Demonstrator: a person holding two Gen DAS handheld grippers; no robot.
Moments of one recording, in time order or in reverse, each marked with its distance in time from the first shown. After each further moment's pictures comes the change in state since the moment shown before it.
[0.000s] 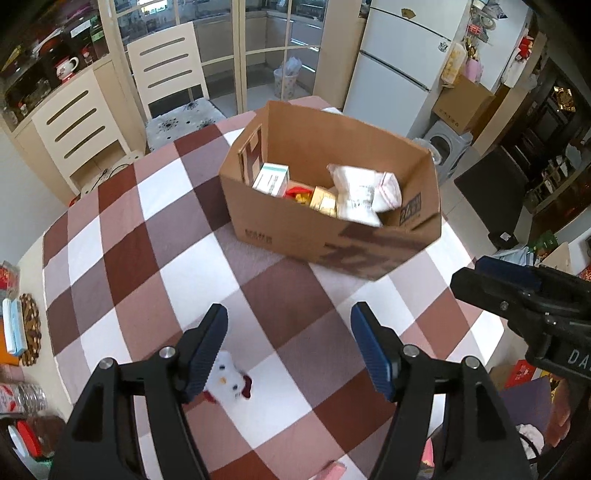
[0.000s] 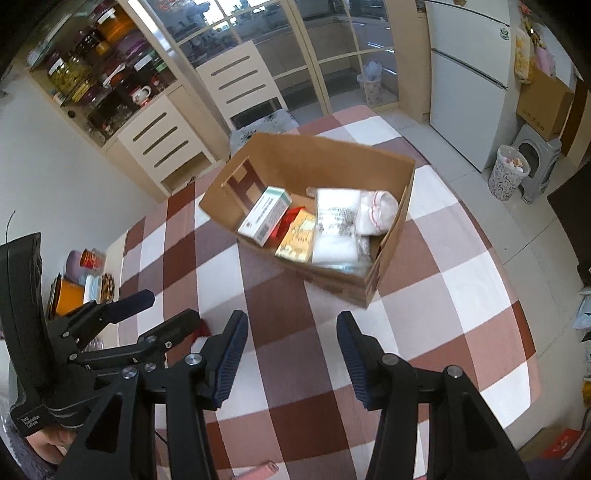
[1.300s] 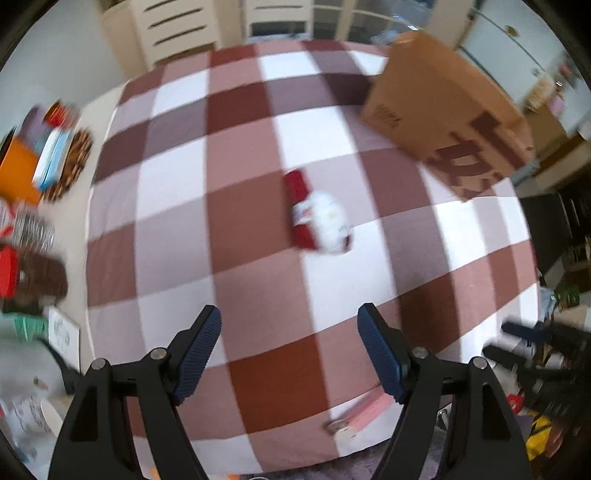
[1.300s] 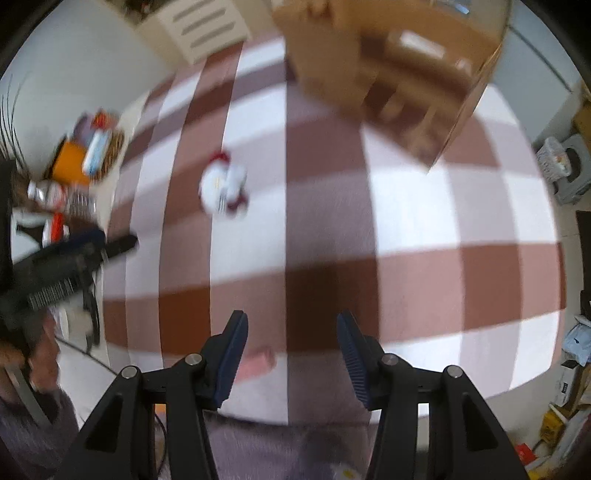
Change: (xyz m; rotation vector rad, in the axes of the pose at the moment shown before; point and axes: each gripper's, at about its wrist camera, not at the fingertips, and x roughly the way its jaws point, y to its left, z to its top) left arm -0.003 0.090 -0.168 -0.351 0.167 0.134; right arm 0.056 0.041 -0.141 -0.239 0.380 0.018
